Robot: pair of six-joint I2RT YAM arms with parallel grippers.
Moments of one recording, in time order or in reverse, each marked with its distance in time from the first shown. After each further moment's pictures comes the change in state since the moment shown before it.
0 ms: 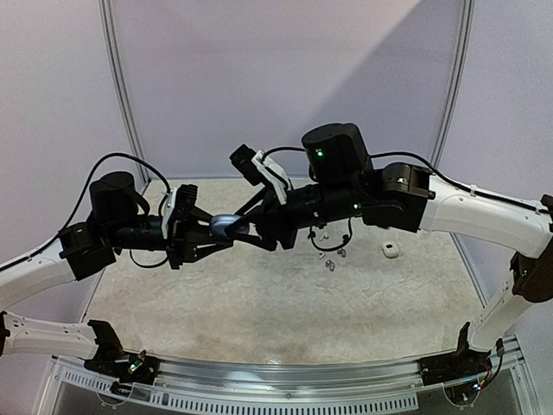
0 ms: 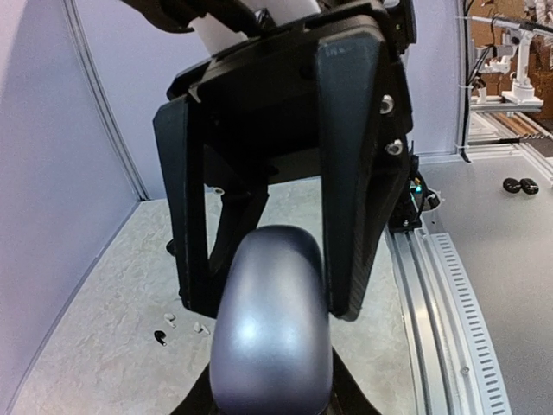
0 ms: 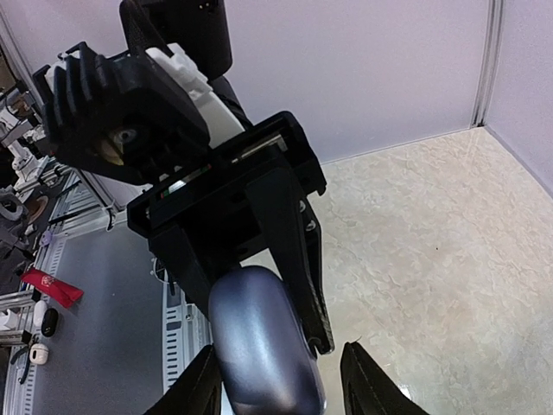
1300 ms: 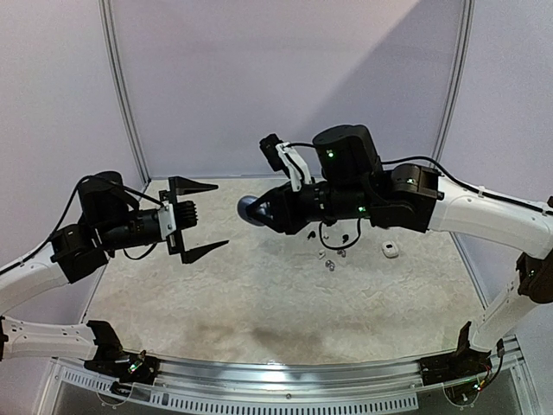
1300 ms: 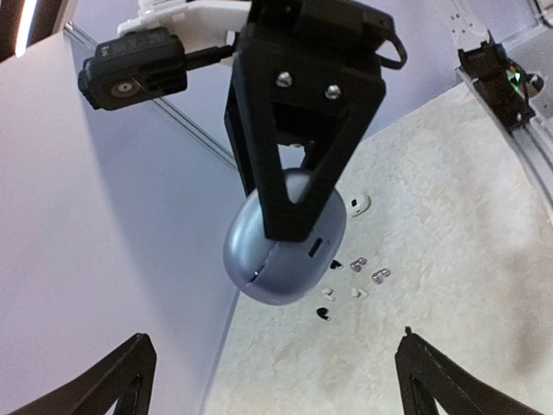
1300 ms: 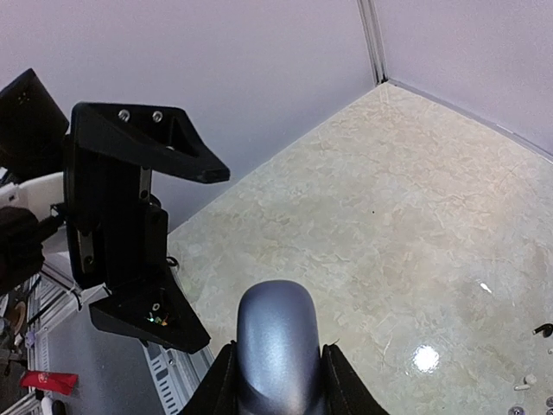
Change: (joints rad) left arm 0.005 -0.056 -0.003 -0.005 -0.255 0.487; right arm -0.021 -0.041 -0.052 -0.014 0.230 0.261
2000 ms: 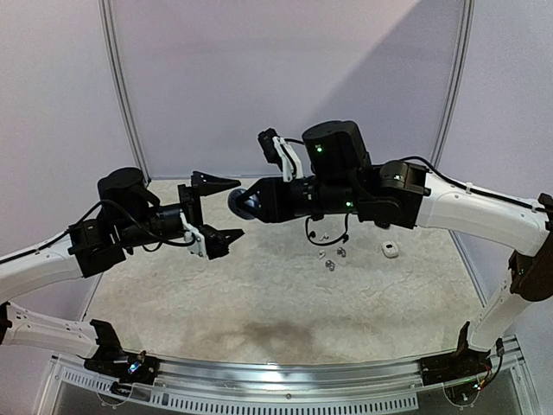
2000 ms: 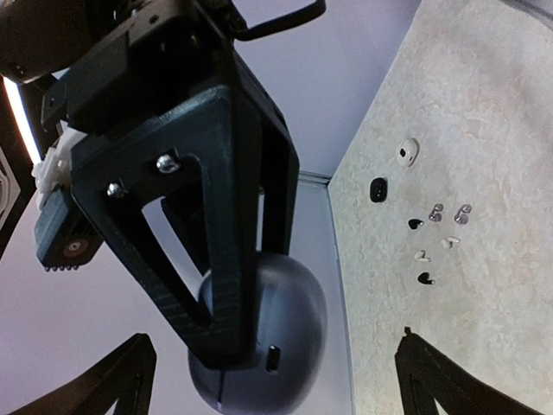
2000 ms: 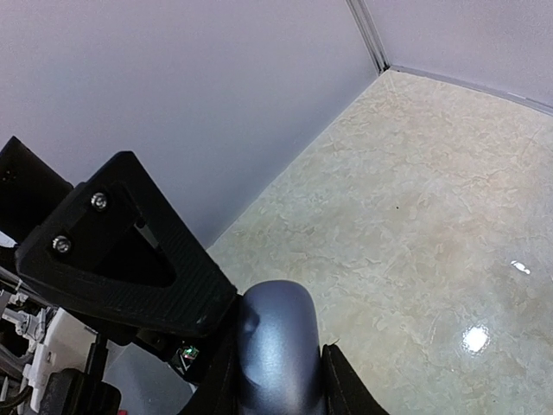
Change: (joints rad) left arm -0.078 0.130 0.042 0.105 -0.104 0.563; right arm -0.005 0.059 0.064 0.037 -0.001 0.202
